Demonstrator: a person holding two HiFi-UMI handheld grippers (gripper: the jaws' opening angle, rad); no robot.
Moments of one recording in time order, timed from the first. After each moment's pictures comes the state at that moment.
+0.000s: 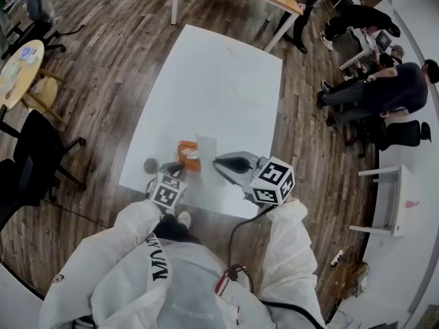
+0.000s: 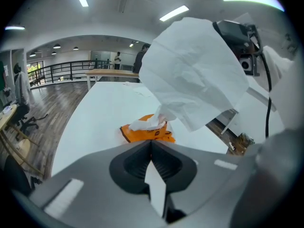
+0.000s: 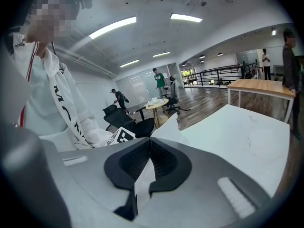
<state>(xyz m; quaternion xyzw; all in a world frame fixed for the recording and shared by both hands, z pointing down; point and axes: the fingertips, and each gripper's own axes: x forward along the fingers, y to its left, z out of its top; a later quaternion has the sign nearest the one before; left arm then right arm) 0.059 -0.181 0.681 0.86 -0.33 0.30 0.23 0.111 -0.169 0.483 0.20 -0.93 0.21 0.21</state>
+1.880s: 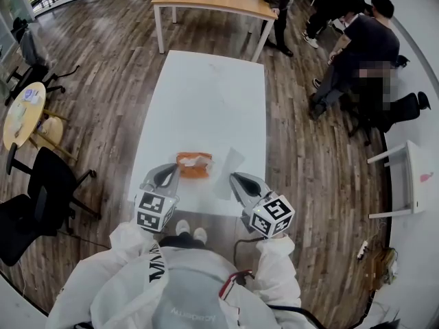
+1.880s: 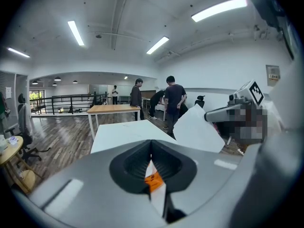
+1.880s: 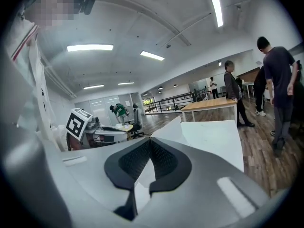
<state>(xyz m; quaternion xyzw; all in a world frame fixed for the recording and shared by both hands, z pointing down) 0.032 -0.191 0.503 0.91 -0.36 0.18 0.09 0.170 -0.128 0.474 0.47 -0.86 0.19 0.06</state>
